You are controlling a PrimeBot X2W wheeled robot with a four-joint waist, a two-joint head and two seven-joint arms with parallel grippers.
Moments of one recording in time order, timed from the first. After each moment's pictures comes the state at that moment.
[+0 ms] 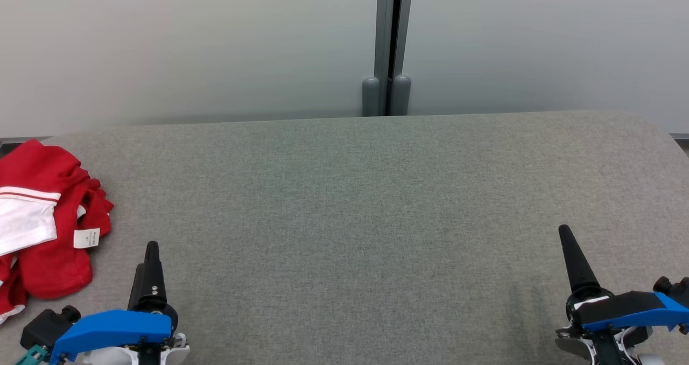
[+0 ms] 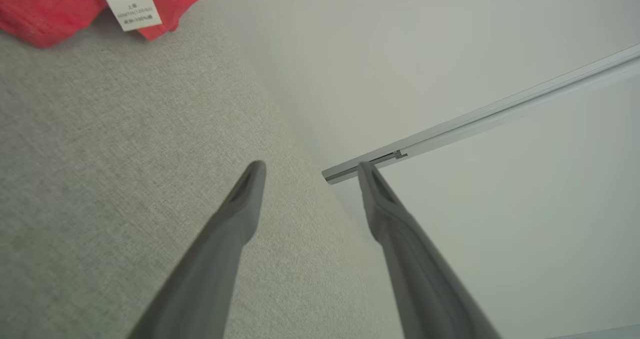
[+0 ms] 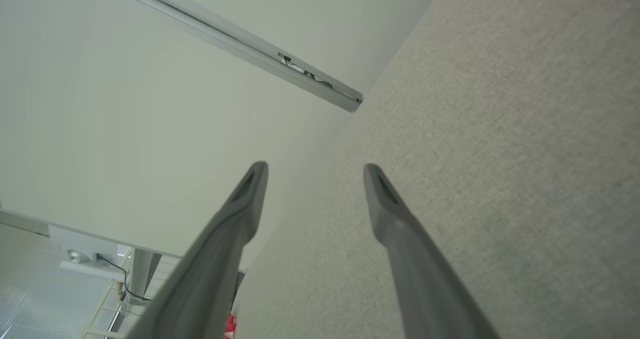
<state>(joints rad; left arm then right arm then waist) -0.09 0.05 0.10 0.33 -1.12 -0.13 -0.01 -0.12 -0.10 -0.04 0.33 1.19 0.13 -0.01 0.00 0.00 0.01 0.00</state>
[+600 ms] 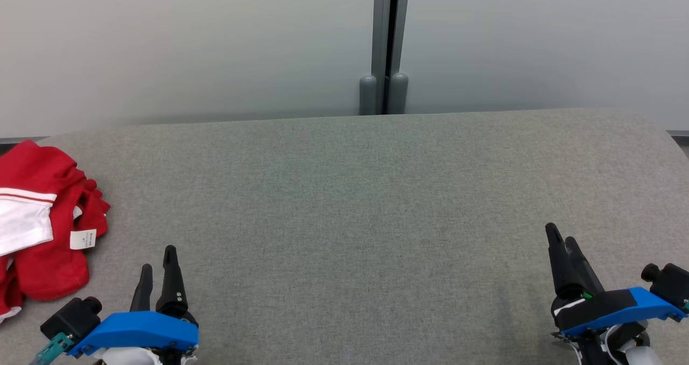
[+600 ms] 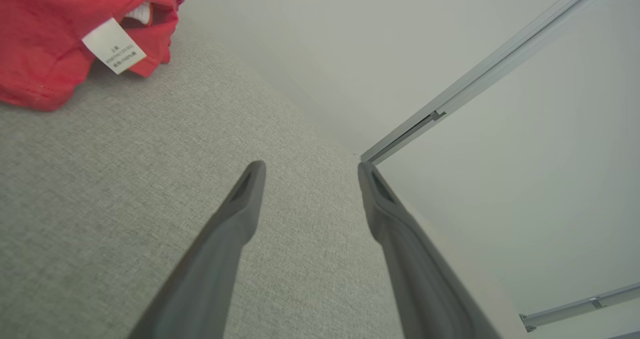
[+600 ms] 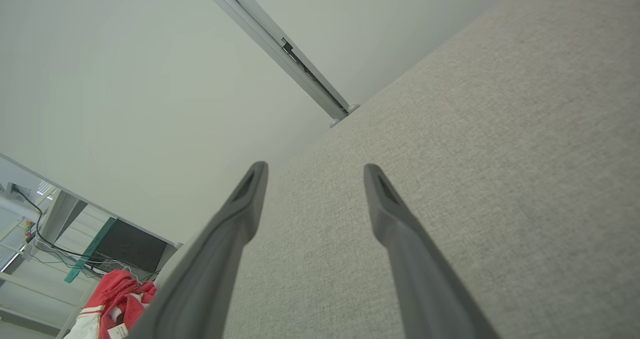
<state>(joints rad) -0.09 0.05 0.06 0.37 -0.79 -0.12 -0.08 -0.13 -0.13 0.01 0.32 0.89 0.13 -0.08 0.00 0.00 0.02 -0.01</state>
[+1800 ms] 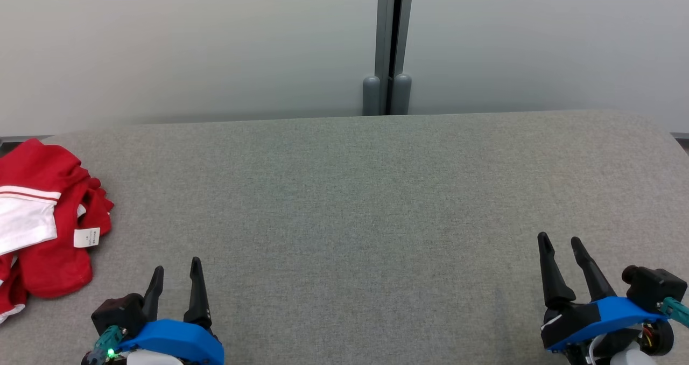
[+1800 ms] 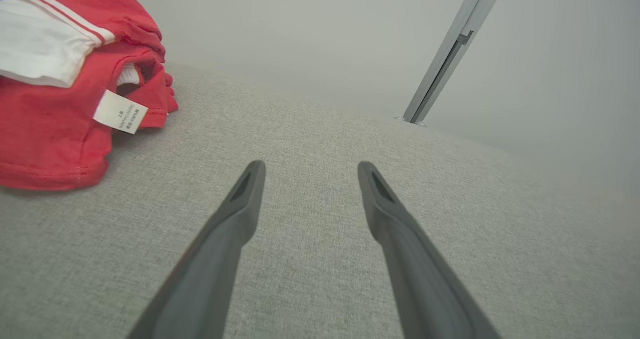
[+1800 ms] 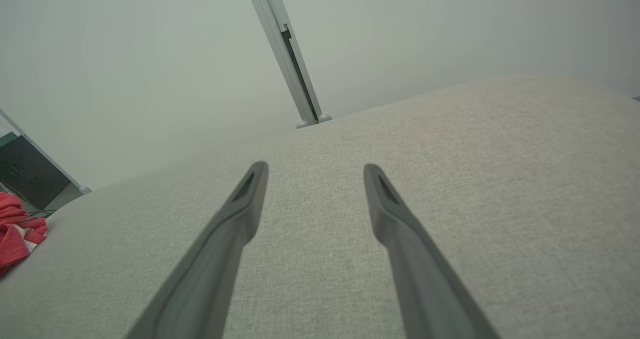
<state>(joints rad) -0.09 0.07 -0.02 0.45 -0.36 -0.07 -0.18 -0.12 -0.12 -0.01 0.36 0.45 0.13 -0.18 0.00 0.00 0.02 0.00</state>
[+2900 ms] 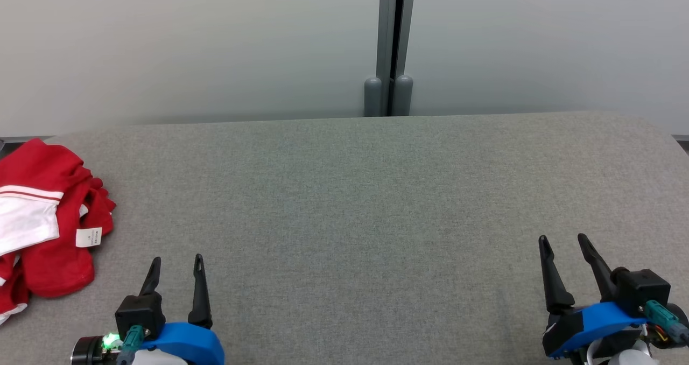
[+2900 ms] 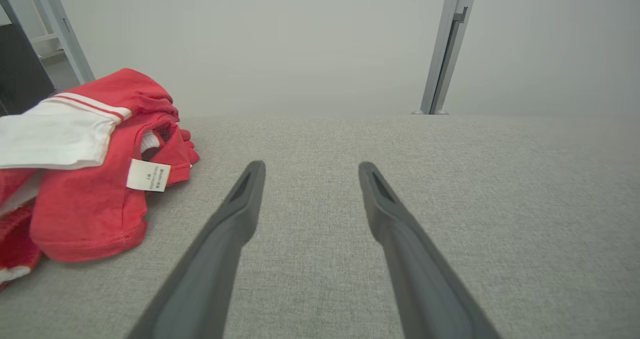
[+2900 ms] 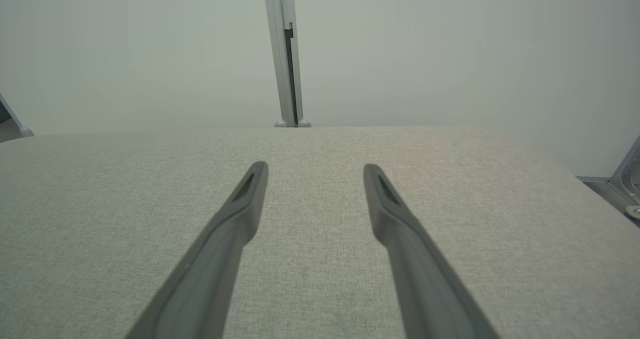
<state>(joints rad) -0.10 0.09 -0.04 0.46 -0.11 -0.01 -0.24 -0.13 -0.11 -0.05 0.39 0.15 0.13 -0.24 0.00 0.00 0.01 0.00</state>
